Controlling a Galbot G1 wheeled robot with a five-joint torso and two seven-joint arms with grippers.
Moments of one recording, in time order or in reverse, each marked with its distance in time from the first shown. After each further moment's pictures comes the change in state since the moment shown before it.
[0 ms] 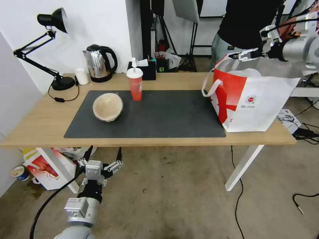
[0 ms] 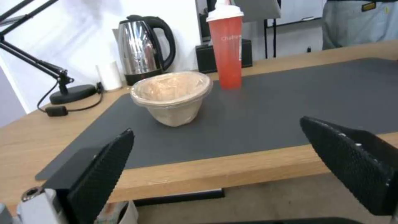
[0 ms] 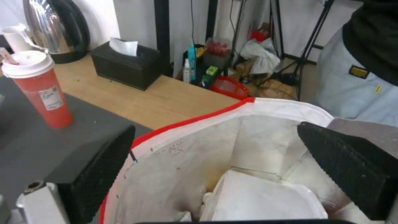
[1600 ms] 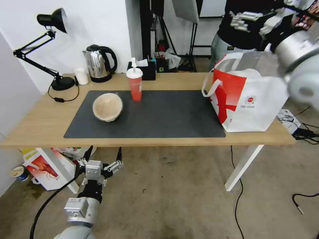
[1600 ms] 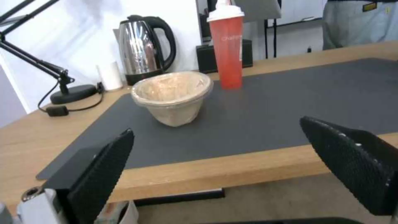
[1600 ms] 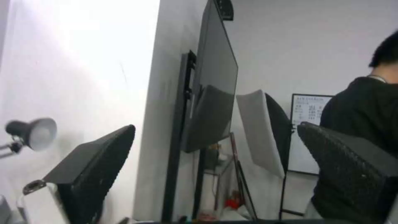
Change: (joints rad) left arm 0.000 0.000 0.000 0.000 0.000 0.000 0.000; right arm -0.593 0.057 0.478 0.696 -0.194 0.557 0.700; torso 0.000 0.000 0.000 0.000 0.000
